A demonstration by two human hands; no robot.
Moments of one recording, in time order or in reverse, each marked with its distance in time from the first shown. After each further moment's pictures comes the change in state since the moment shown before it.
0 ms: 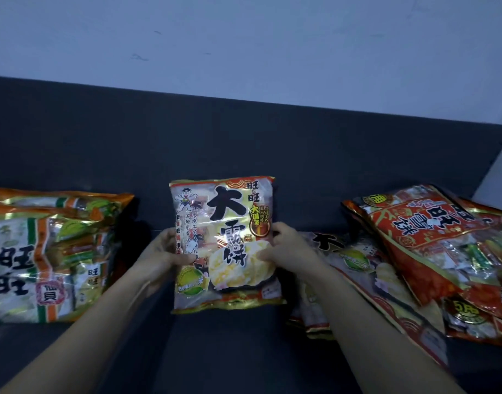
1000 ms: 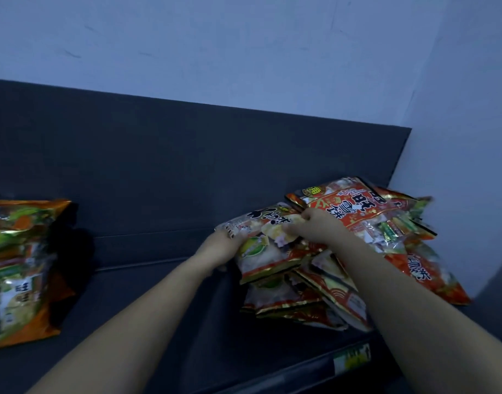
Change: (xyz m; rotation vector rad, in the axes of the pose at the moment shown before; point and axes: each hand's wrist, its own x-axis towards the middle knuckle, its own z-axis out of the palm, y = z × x) left_hand 0.002 -0.010 0.174 0.703 -0.231 0.052; right_hand -0.054 0.014 -0.128 -0.628 0.281 0.278
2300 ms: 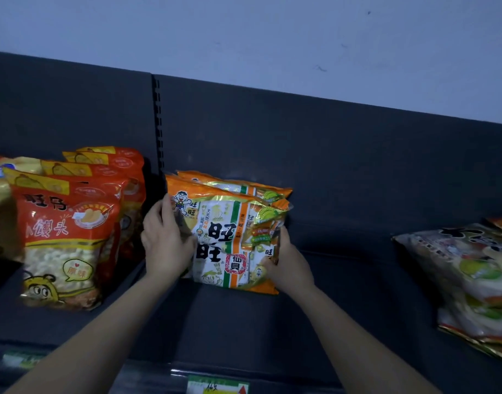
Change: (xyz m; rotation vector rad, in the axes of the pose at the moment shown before) left_hand -0.174 -0.242 -0.350 0.486 0.966 0.010; right_hand -0.119 -0.327 0.267 0.345 -0.069 -0.500
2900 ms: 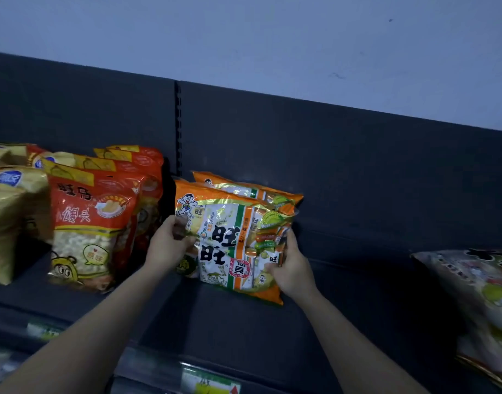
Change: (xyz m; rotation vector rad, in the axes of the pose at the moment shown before) left_hand -0.004 -0.006 -0.012 -0.458 -0.151 -0.294; right_hand -0.005 0.001 -0.010 0.242 -0.058 -0.081
